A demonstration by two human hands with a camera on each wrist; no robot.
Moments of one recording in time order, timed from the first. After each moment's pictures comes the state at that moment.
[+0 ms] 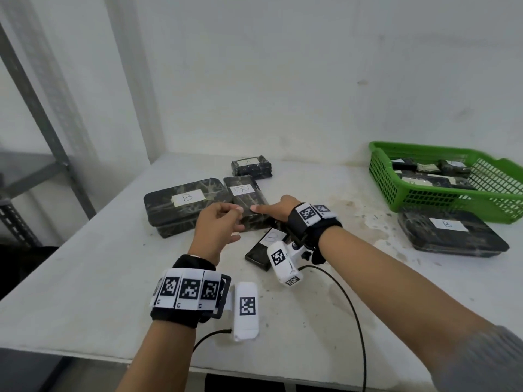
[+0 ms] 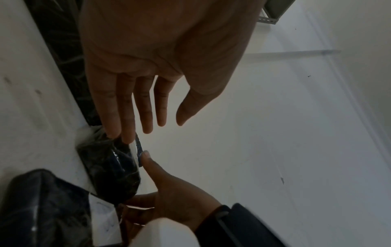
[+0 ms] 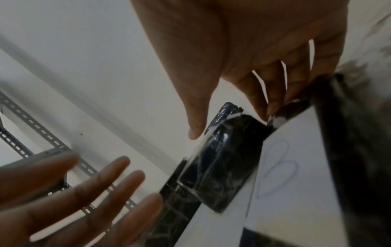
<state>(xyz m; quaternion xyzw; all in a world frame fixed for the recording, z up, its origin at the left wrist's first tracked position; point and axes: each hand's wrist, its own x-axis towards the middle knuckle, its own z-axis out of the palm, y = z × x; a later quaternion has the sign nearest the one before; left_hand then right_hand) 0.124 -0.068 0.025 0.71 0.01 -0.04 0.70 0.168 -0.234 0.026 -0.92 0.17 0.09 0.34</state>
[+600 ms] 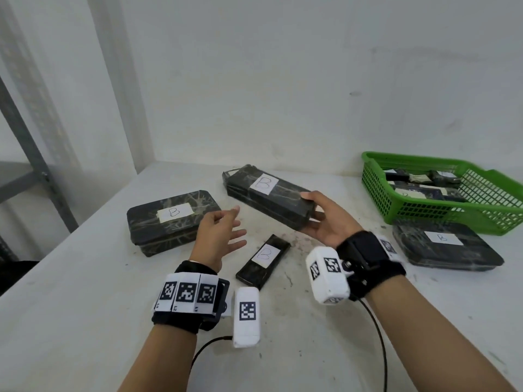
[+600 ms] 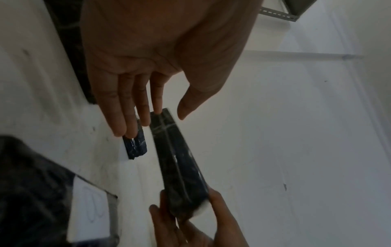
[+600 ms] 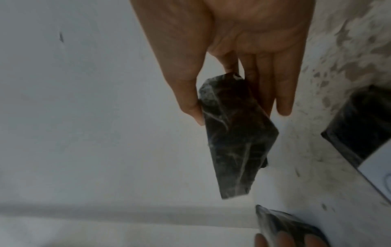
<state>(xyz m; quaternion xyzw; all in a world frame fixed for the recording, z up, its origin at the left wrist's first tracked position) 0.150 -0.088 0.023 0.64 0.04 -0.09 0.76 0.124 -0.294 0.045 -0.56 0.19 -0.02 0.81</state>
